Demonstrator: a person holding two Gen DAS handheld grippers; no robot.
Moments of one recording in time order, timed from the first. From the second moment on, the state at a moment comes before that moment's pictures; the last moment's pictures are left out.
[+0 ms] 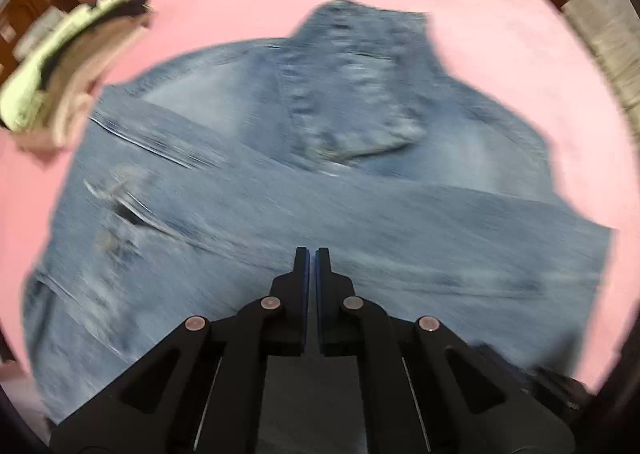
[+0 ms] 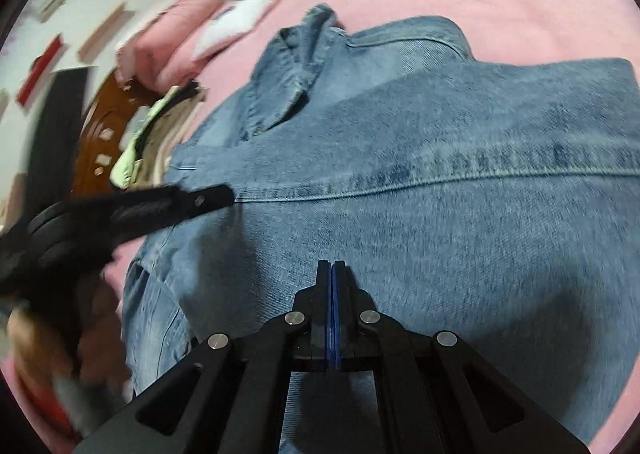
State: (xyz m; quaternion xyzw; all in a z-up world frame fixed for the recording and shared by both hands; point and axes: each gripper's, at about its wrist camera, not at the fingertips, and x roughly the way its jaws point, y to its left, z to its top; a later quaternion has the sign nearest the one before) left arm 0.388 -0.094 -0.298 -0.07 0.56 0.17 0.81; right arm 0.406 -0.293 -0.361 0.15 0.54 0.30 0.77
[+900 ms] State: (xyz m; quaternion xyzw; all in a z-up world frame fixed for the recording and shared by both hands) left arm 0.426 0.003 -0.330 -0.01 0.55 0.23 0.80; right arm 0.493 -0.407 -0.368 0.12 0.49 0.08 0.86
